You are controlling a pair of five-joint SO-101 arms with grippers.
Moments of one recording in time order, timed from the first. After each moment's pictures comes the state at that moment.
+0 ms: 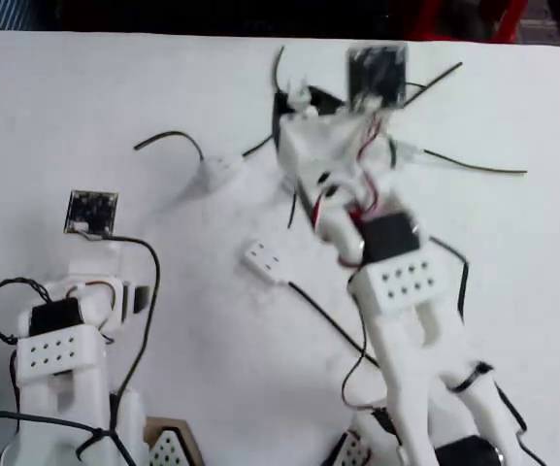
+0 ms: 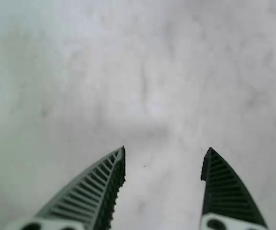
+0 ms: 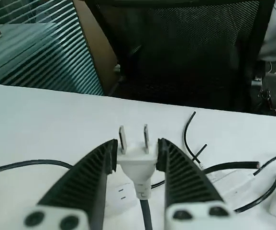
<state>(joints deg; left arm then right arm) -20.6 -52.0 72.0 54.5 -16.7 -23.1 -31.6 34.1 21.0 -5.2</state>
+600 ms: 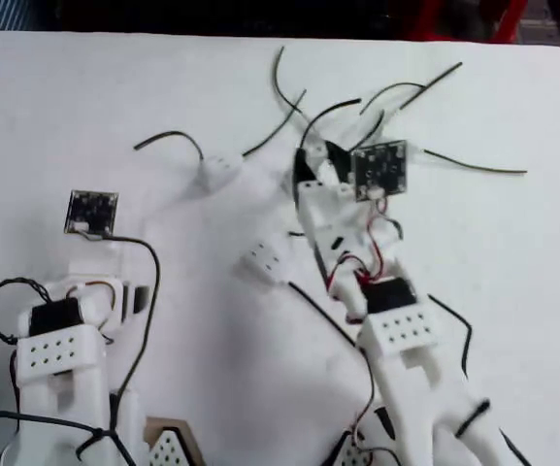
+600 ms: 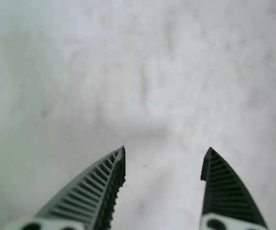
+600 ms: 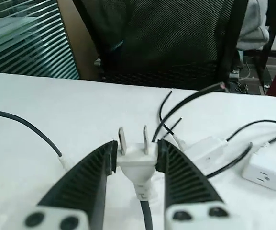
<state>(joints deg) -20.6 -52.0 72.0 54.5 -16.8 -18.7 -43.4 62.1 4.7 -3.0</state>
